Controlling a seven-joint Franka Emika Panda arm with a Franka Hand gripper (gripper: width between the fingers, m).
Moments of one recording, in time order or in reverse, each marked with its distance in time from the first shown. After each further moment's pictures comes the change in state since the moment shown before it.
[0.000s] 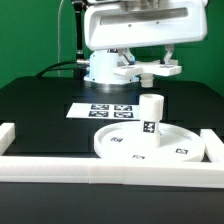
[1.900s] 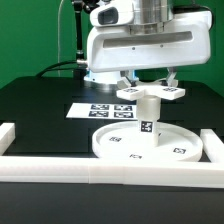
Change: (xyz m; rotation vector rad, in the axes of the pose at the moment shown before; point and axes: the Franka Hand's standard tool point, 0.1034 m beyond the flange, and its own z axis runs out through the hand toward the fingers) arm 0.011 0.007 0.033 -0.017 -0.029 -0.058
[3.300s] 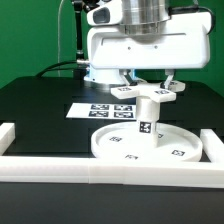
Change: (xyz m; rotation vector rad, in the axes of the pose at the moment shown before) arm 0.005 0.001 0.000 0.039 0.034 0.499
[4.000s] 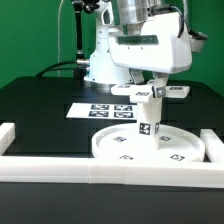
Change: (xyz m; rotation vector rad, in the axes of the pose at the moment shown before) arm 0.006 -0.005 0.000 0.081 0.025 0.666
